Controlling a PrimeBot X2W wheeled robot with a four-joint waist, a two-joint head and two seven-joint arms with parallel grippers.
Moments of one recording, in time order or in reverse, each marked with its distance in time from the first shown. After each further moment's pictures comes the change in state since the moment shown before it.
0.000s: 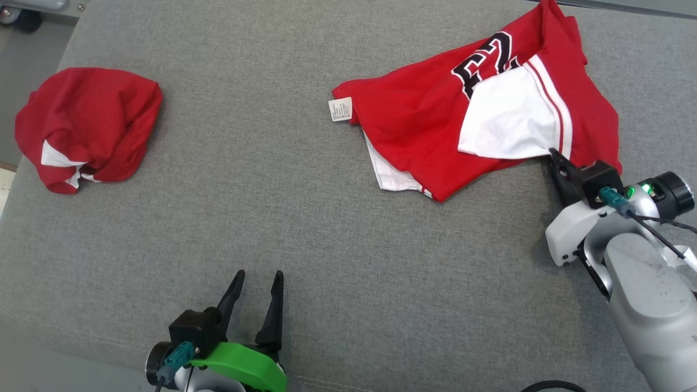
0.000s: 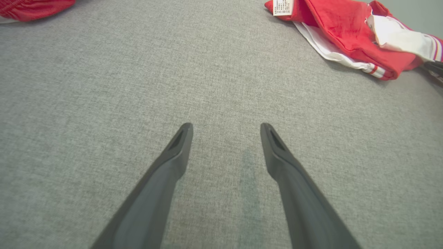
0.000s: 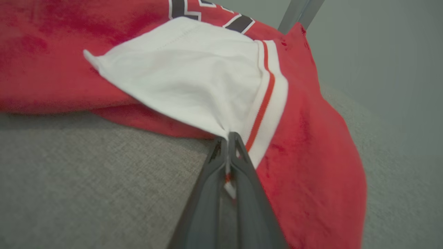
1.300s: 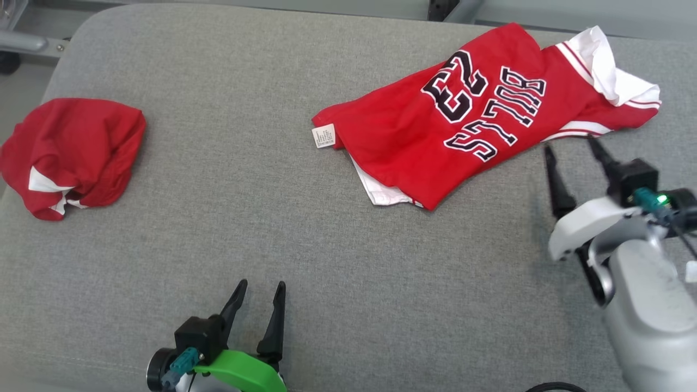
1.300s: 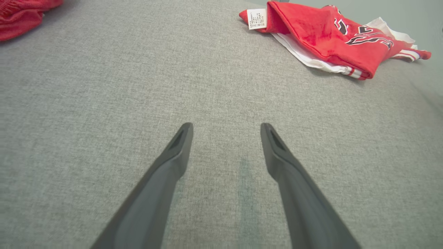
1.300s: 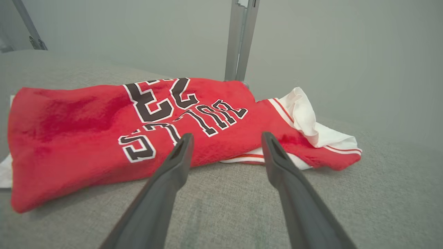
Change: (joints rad) left arm 0.005 0.000 0.006 0.032 0.036 -0.019 0.000; right arm 0.056 0.068 -0.203 -0.135 0.099 0.000 0.001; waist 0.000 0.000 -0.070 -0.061
